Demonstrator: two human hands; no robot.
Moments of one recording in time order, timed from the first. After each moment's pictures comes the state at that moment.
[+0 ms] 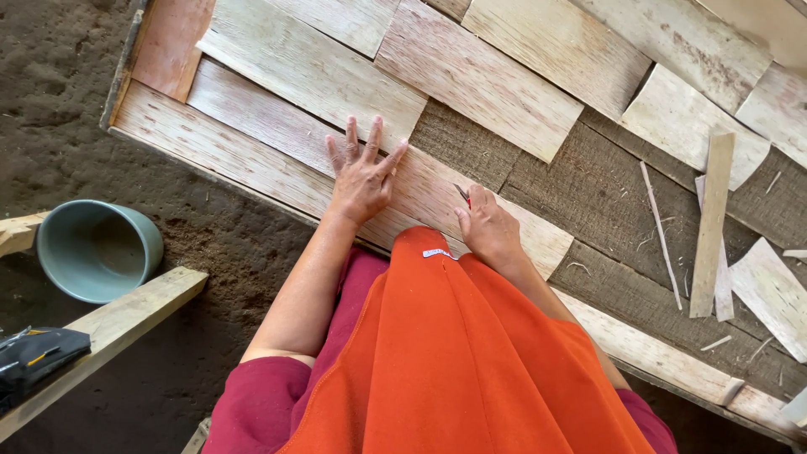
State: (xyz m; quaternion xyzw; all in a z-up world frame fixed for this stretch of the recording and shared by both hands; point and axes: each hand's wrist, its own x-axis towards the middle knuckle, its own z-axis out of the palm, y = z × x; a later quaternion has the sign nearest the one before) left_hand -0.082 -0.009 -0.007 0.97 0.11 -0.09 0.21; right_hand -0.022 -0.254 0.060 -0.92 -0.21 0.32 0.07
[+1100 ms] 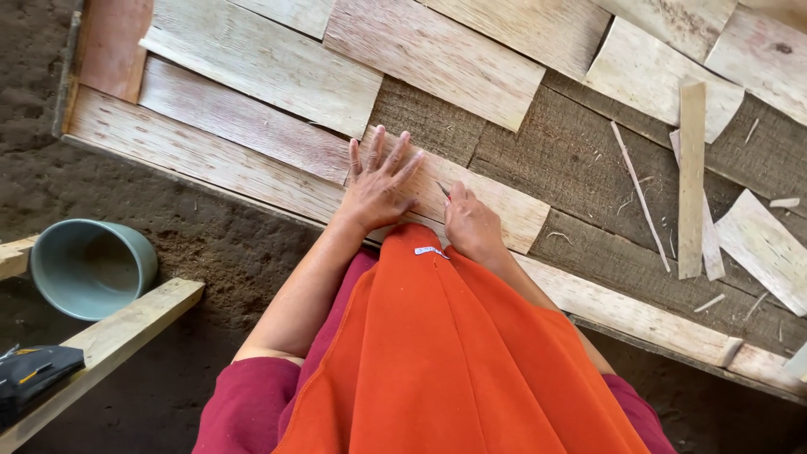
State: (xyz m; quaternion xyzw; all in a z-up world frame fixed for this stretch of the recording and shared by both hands) left_hand -0.080 -0.084 0.007 0.97 -0.04 -0.16 0.20; right_hand -0.044 -0.296 0.048 -0.92 -0.17 0.35 0.10
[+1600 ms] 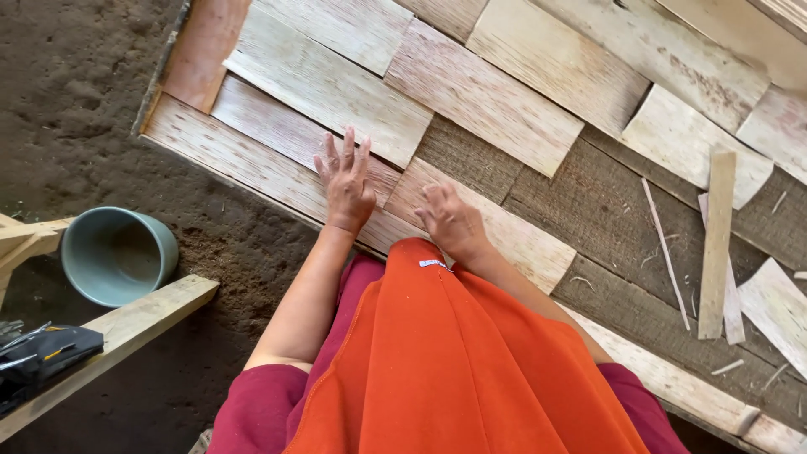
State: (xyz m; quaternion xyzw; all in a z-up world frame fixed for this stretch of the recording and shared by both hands) left_hand -0.102 0.006 -0.040 0.94 0.22 0.08 0.24; right_hand -0.027 -0.204 0.030 -0.89 -0.32 0.26 0.19
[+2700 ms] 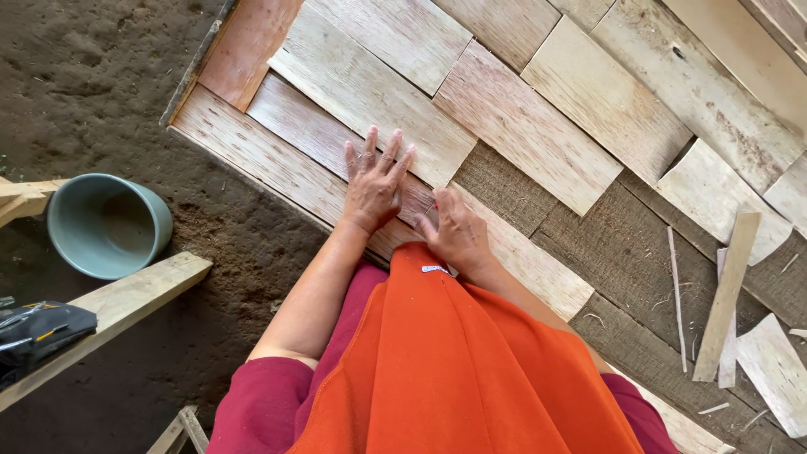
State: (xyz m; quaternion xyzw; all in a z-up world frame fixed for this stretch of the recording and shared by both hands) left_hand -0.083 0.047 -0.039 0.97 0.13 0.06 0.18; right_hand -0.021 -0.130 0.045 -0.89 -0.32 0.27 0.16
